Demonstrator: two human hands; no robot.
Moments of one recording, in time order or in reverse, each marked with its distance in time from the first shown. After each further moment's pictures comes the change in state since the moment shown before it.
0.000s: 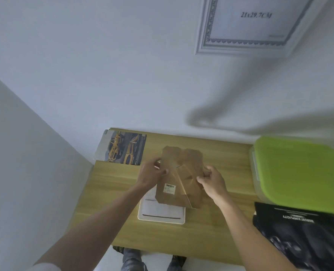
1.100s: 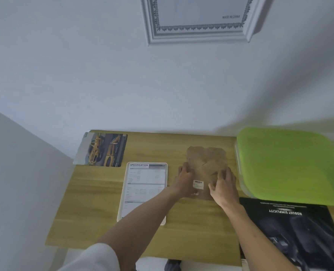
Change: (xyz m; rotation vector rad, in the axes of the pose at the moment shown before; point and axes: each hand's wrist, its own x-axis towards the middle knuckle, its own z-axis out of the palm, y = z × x) left_hand 0.011 0.045 0.185 0.674 -0.388 0.237; right_hand 0.030 0.087 -0.083 -0.782 0.194 -0.144
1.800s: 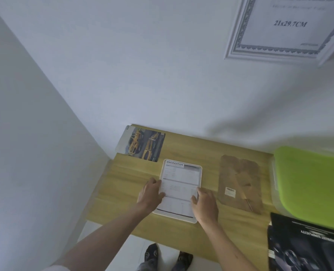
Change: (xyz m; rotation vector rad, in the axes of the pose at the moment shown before) left_hand -0.146 -0.181 -0.035 -0.098 0.255 -0.355; right_hand -0.082 -0.153 0.063 0.131 -0.118 -0.044
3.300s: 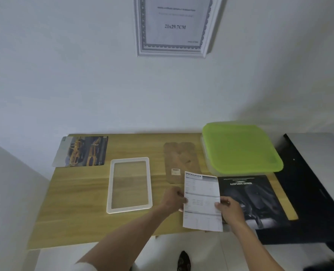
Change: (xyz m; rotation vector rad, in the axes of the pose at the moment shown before) left_hand -0.065 0.190 0.090 -0.650 -0.484 0.091; right_hand -0.102 0.202 -0.102 0.679 0.234 0.506
